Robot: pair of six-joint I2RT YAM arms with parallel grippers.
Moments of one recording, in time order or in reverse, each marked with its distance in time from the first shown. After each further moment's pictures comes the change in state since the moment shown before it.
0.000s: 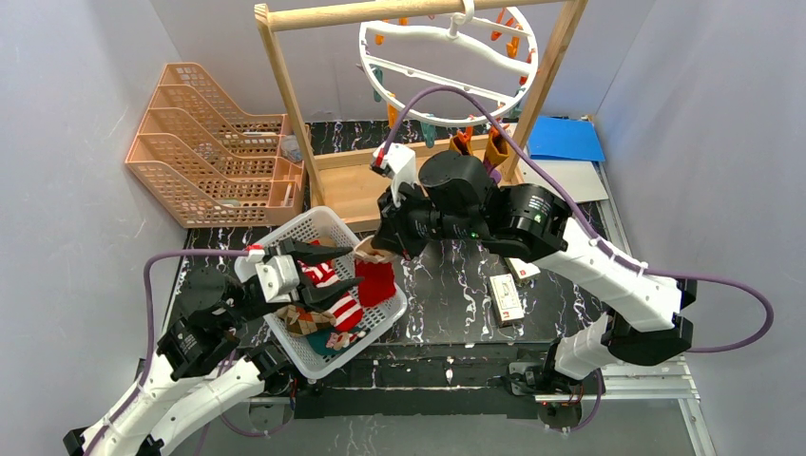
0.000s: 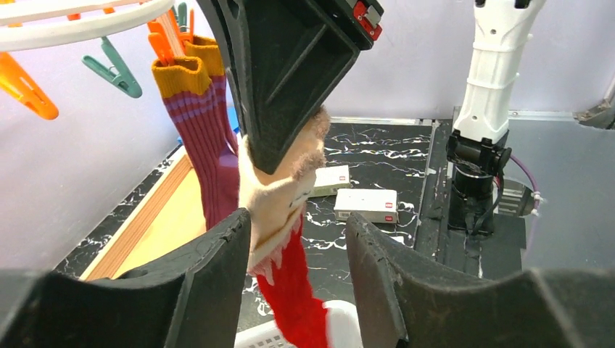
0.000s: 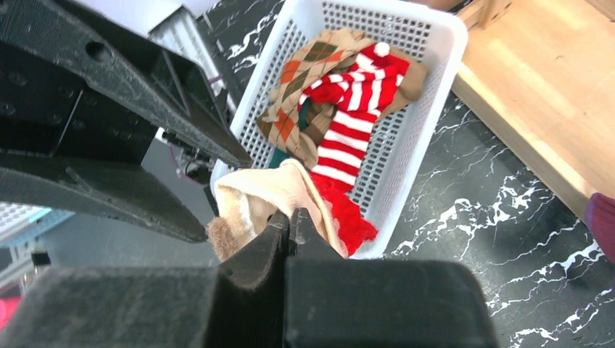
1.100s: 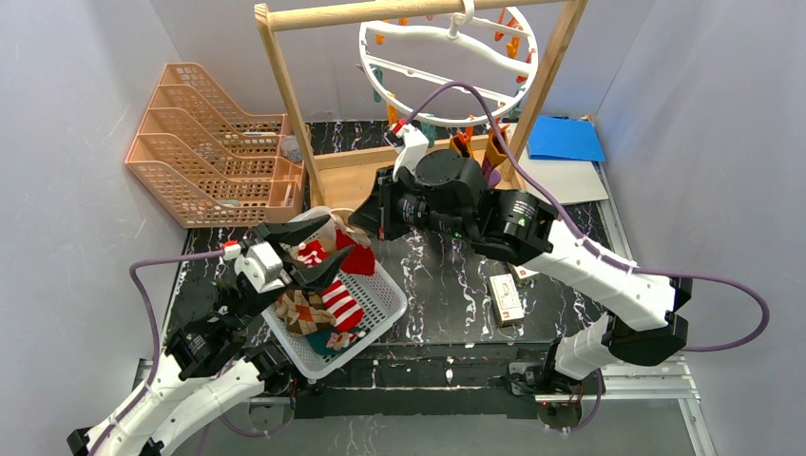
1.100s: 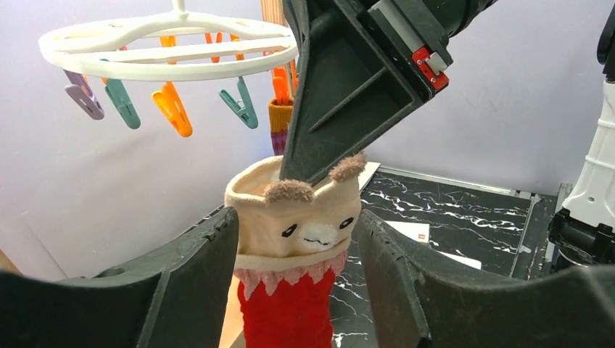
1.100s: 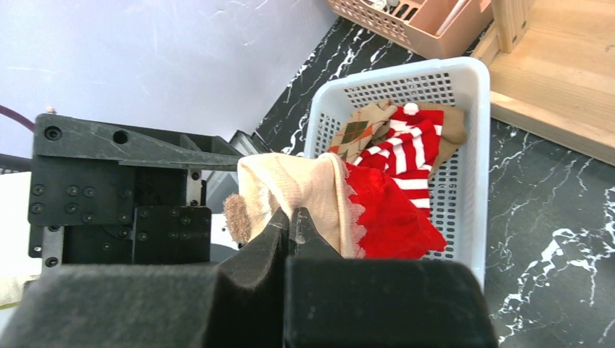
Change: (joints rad) left arm 0.000 -0.027 -0.077 0.235 -0.273 -0.003; right arm 0.000 -0.010 -0.097 0.272 0.180 0.383
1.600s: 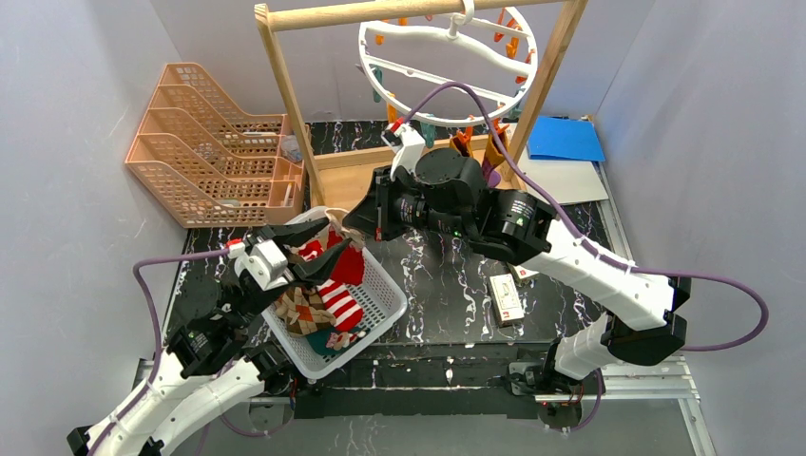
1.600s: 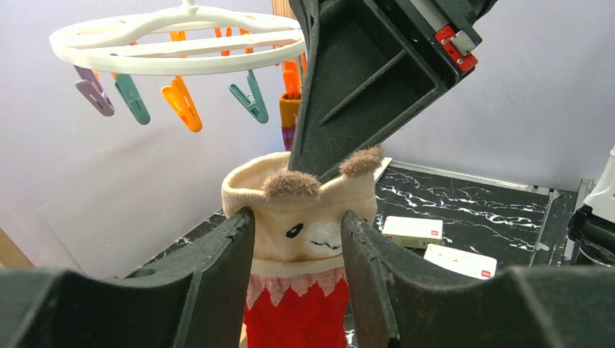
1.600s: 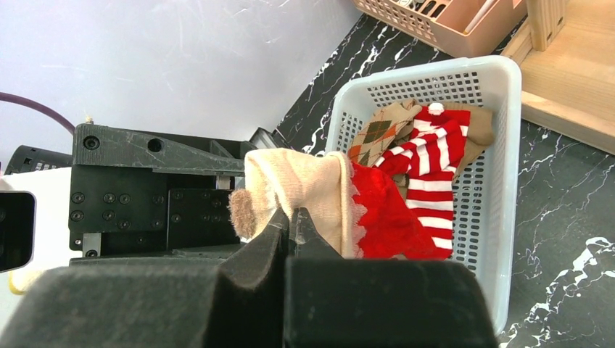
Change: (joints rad) left arm 0.000 0.012 0.000 0.003 -0.020 0.032; right arm 0.000 0.004 0.000 0.042 -0.052 0.037
